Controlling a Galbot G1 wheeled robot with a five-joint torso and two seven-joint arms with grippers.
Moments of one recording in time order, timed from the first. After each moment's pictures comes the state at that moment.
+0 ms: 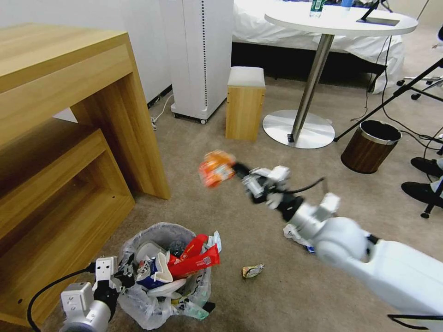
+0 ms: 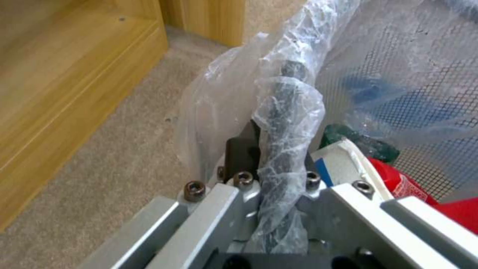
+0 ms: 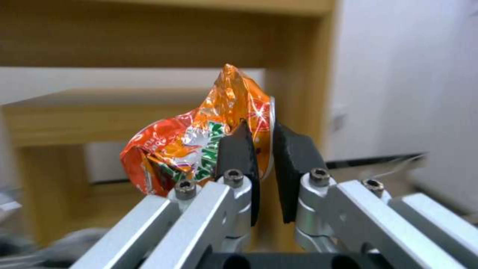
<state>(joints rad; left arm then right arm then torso) 1.90 -0.98 -0.58 -2.38 -0.70 0.36 -0.45 -0.53 0.65 -0.56 2.06 0.85 0.24 -0.01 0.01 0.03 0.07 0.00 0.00</state>
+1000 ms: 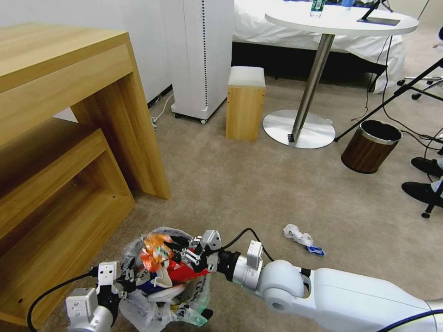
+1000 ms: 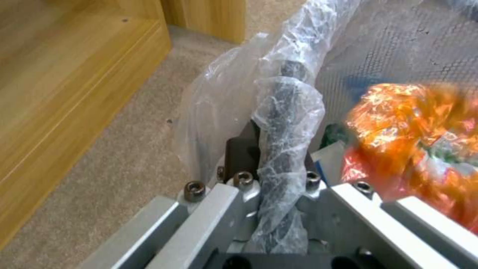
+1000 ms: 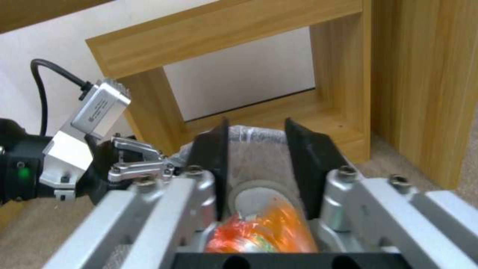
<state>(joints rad) 1.93 -1.02 -0.56 -2.38 -0.60 0.36 -0.43 -0.47 0.81 -0.88 1.99 0.93 0.16 0.04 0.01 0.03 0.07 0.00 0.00</state>
